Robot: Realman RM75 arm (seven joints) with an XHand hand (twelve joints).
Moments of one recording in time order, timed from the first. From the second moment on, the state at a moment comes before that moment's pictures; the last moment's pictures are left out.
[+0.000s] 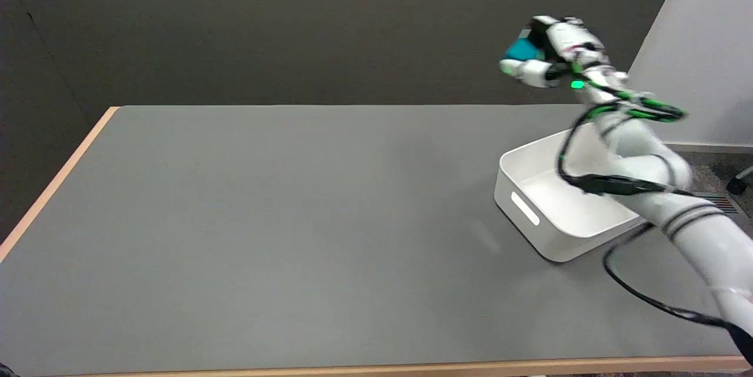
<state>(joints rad) 0.35 -0.91 1.56 -1.10 -2.60 0.28 0.45</state>
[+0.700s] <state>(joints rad) -0.21 -1.03 2.18 -1.45 -2.50 0.29 0.35</state>
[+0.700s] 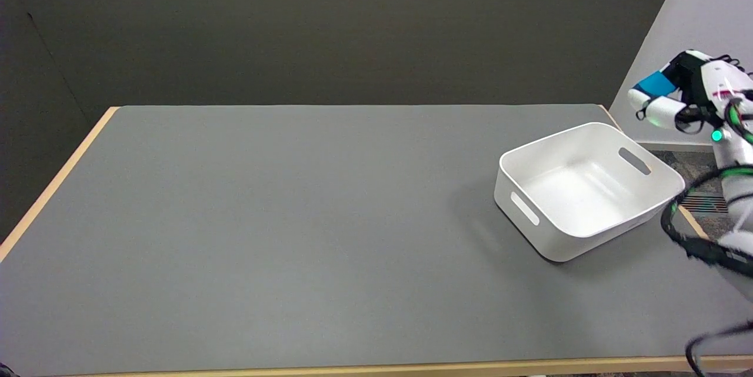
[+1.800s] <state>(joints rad) -0.47 -1.17 2.05 -1.66 -2.59 0.30 0.47</state>
